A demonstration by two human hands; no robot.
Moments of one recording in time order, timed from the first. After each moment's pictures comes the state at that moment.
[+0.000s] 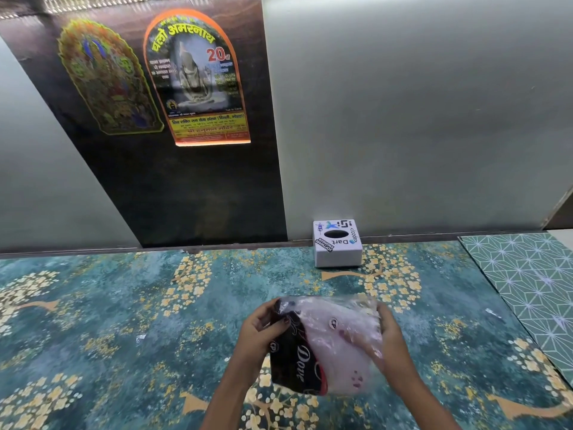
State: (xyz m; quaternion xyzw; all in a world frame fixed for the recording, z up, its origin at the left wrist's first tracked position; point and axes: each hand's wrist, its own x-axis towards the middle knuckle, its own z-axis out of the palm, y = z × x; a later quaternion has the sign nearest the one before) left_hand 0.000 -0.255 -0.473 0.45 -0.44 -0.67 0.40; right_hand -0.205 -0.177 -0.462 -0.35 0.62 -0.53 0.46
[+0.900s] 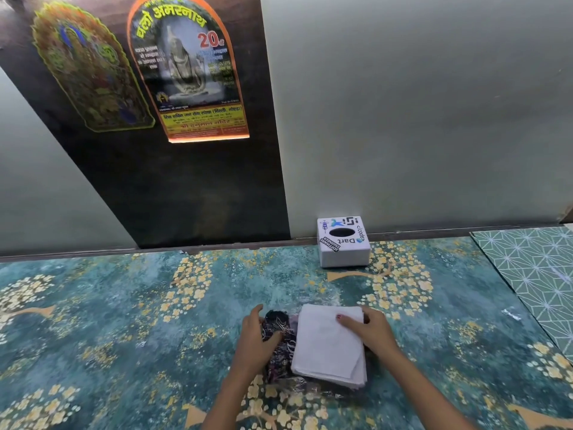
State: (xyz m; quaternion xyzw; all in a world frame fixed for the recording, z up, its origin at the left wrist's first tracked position) left_hand 0.011 -0.286 -0.510 0.63 -0.65 -0.39 0.16; right_hand -0.214 -0.247 -0.522 -0.34 0.72 -0.41 0.44
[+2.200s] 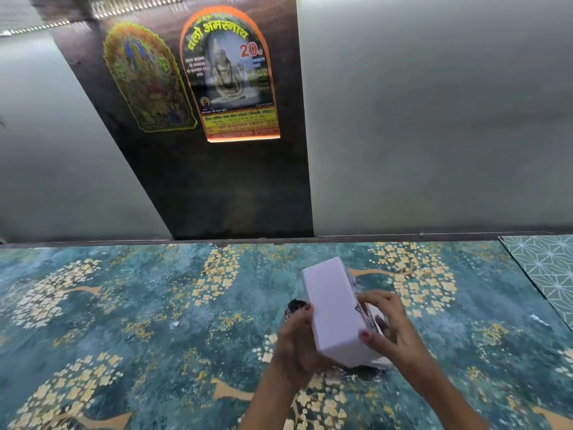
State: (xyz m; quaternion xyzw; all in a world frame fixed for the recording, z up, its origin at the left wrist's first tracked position) left_hand -0.018 -0.230 -0.449 0.30 -0.29 -0.85 0.33; right_hand -0.180 -0.174 -0.422 -0.54 0.50 -0.49 0.46
